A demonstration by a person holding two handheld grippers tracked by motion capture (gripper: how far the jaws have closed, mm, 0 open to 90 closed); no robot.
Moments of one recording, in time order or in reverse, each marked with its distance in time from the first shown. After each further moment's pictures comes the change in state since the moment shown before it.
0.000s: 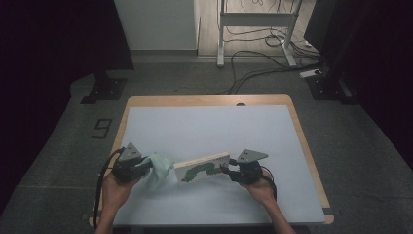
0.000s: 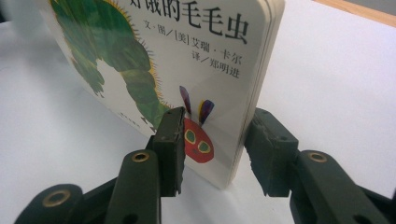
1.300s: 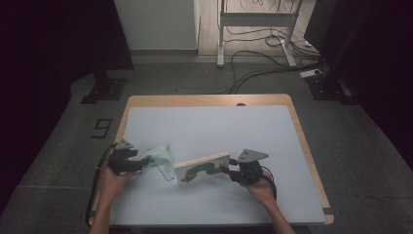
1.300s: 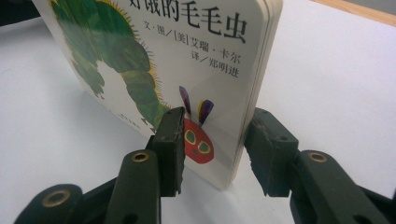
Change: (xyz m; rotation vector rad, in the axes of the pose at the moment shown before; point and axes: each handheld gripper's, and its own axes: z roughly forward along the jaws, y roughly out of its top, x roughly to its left) left arm 0.058 -0.033 0.035 0.080 0.023 -0.160; right arm -0.001 -0.001 0.000 -0.008 0.005 0.009
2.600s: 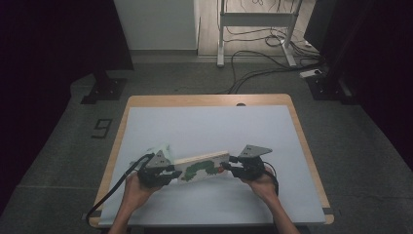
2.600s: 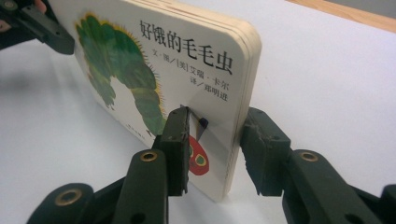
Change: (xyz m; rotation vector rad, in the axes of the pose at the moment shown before) left arm -0.118 0.034 0.007 -0.033 -0.239 0.346; right arm -0.009 0.012 -0.007 -0.010 0.036 0.021
